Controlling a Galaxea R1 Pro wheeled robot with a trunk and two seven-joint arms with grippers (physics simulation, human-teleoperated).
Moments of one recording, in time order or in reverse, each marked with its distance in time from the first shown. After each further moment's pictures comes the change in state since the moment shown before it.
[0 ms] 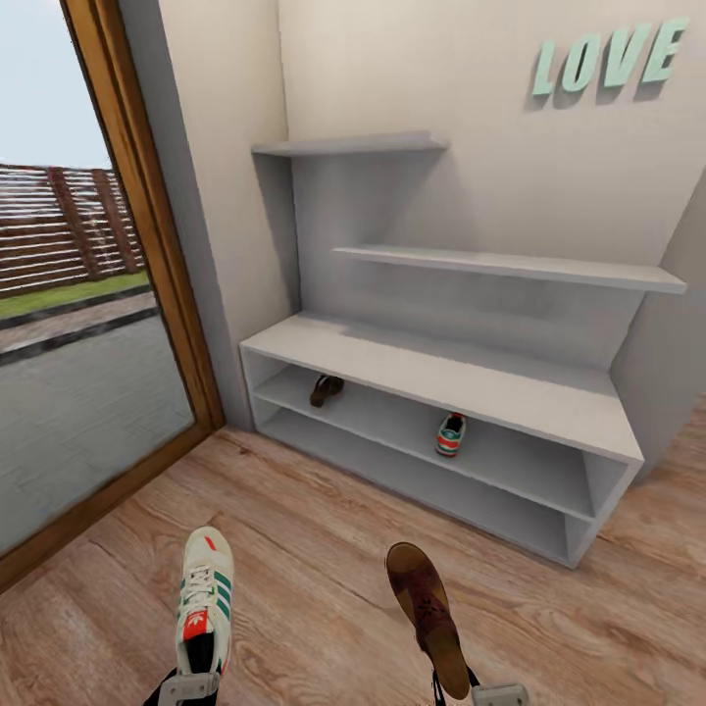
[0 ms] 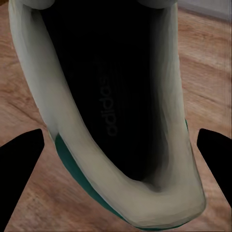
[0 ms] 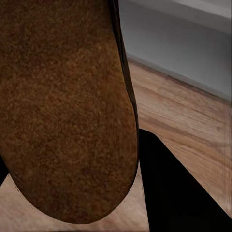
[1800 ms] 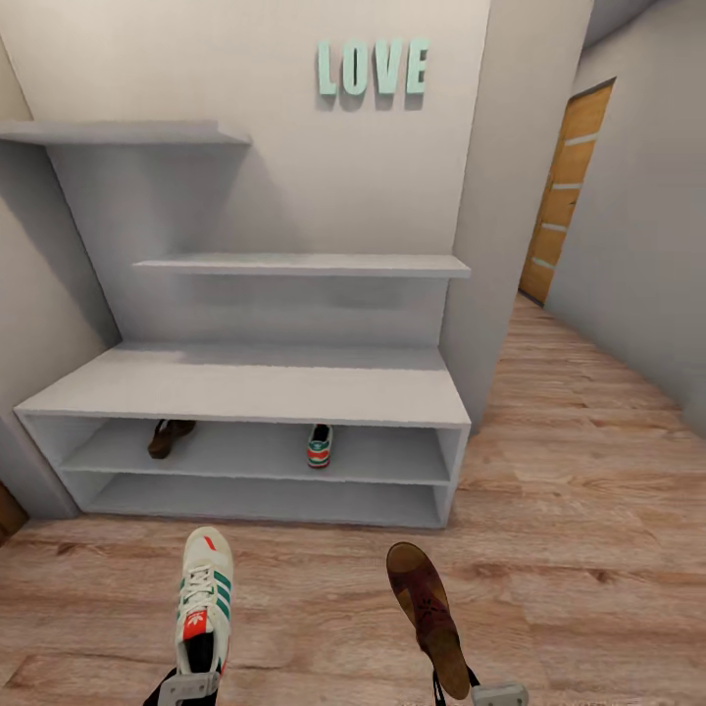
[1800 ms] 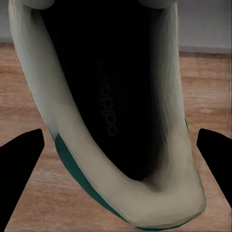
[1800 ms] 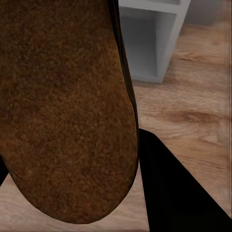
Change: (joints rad) left arm 0.000 0.000 0.000 -0.001 0.001 0.000 0.001; right arm 0.000 0.000 0.000 0.000 0.000 -0.001 0.000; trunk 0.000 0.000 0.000
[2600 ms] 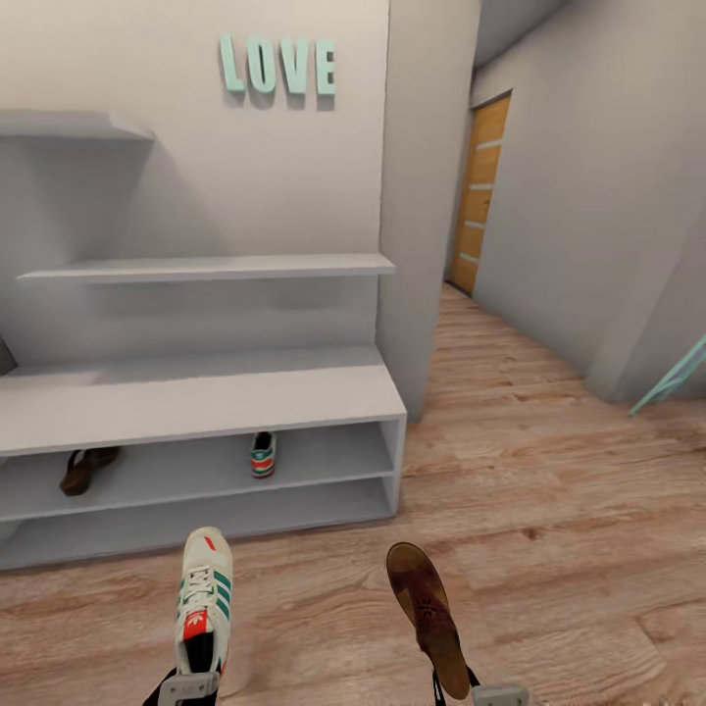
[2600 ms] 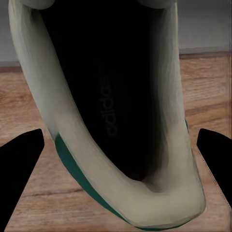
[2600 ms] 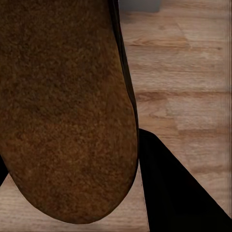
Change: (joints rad) left arm 0.000 0.000 0.000 0.000 0.001 0.000 0.000; right arm 0.000 0.000 0.000 0.000 0.001 0.000 0.000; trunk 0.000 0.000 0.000
